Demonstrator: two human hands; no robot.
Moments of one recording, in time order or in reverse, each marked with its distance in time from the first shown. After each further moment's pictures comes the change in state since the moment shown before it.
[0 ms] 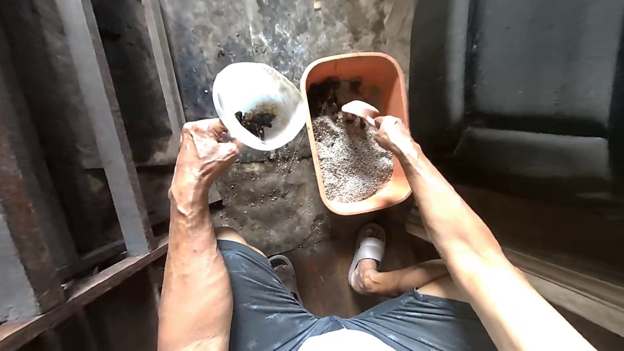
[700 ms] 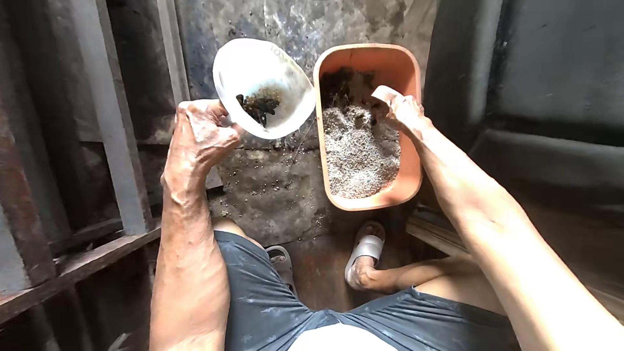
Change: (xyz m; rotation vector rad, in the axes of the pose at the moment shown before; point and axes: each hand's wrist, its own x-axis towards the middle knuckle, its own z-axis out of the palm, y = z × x) left_hand -0.011 -0.004 -0.012 0.031 0.011 -0.025; right_hand 0.045 -0.009 -0.014 -0.191 -0.011 0.057
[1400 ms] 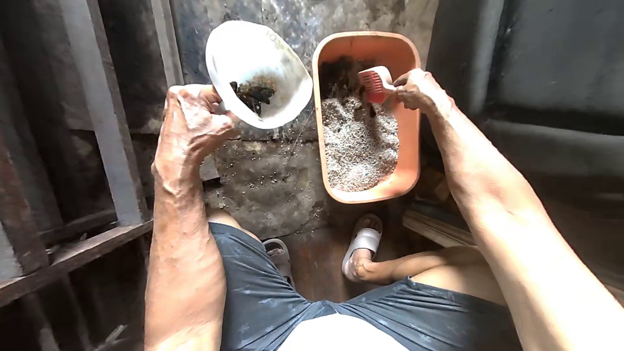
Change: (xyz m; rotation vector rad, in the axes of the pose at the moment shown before) left_hand -0.001 -0.008 -0.001 0.012 -0.014 -0.009; right_hand 0.005 0.021 -0.033 0.255 -0.023 -0.082
